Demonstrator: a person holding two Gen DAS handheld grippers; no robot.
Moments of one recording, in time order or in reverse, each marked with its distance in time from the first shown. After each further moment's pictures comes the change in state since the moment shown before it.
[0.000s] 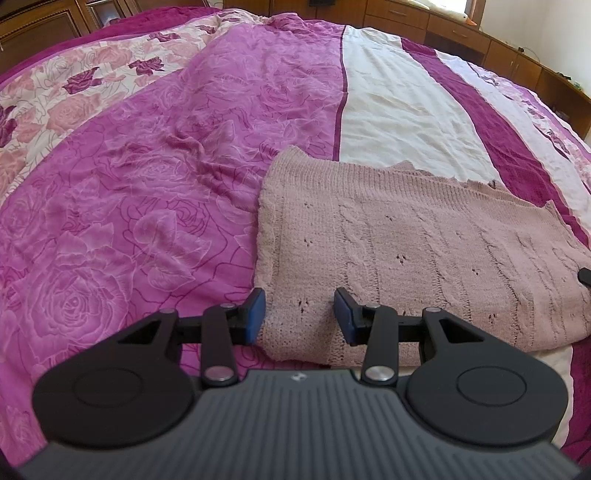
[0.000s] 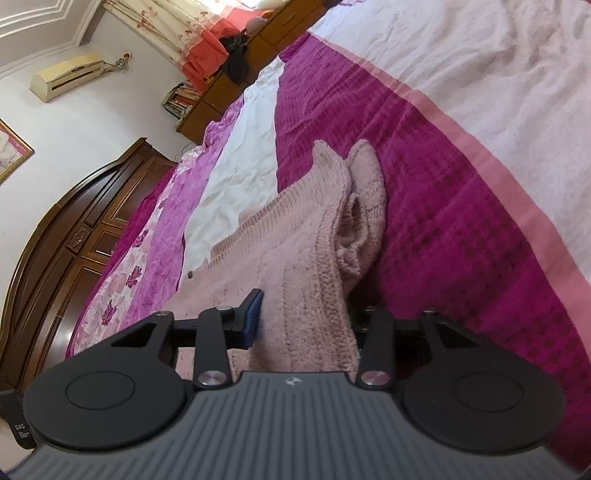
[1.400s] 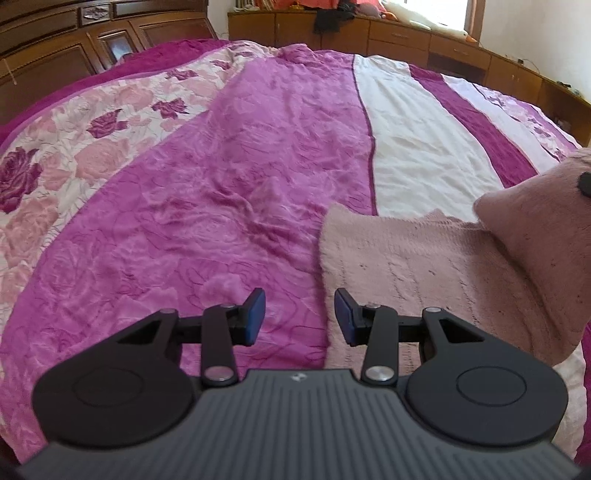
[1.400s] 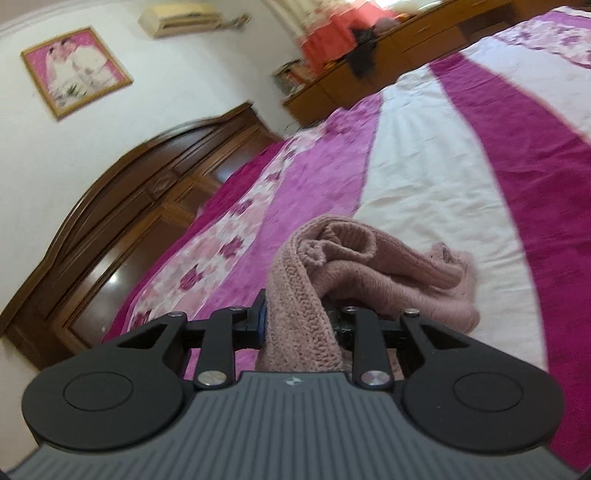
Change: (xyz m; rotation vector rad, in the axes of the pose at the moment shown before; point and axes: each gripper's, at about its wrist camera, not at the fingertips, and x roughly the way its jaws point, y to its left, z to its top) left arm -0.028 0.047 0.037 0.035 -0.089 0.039; right arm 0.034 0.254 -0.018 -0.310 0.051 0.204
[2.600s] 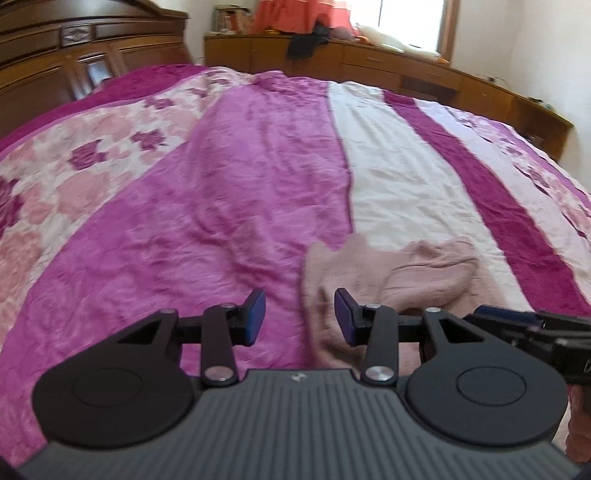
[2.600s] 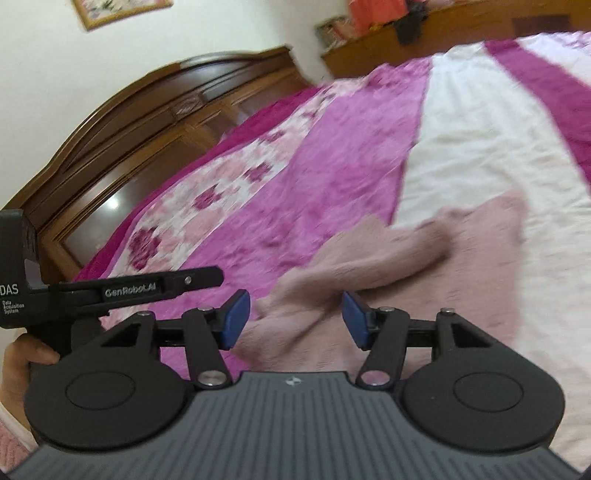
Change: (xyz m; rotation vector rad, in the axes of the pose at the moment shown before) left arm -0.009 0.004 0.020 0.038 -0.079 -0.114; right arm 0.057 0.062 -0.081 -0.165 0.114 -0.021
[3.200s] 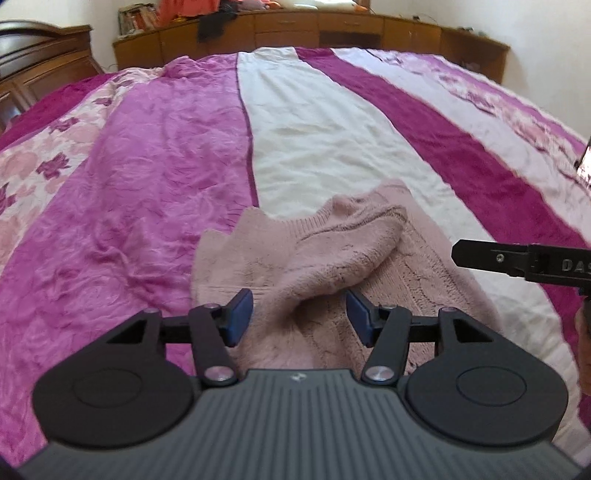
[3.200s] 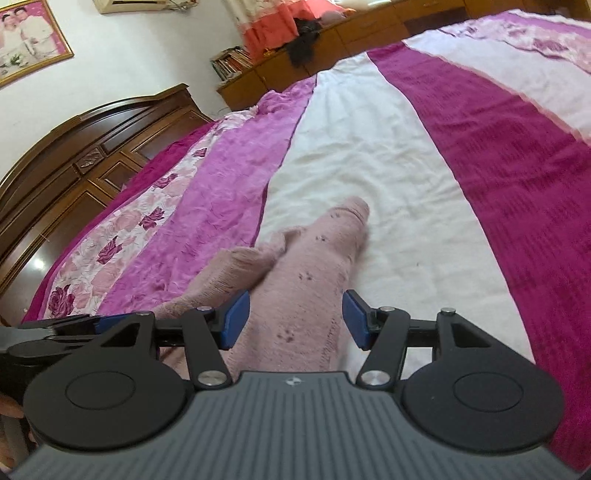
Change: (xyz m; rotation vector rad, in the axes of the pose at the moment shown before) left arm 0.059 -0.080 -0.010 0.261 0.096 -0.117; right arm -0.029 -0.097 -0.007 0.180 -0.086 -0.246
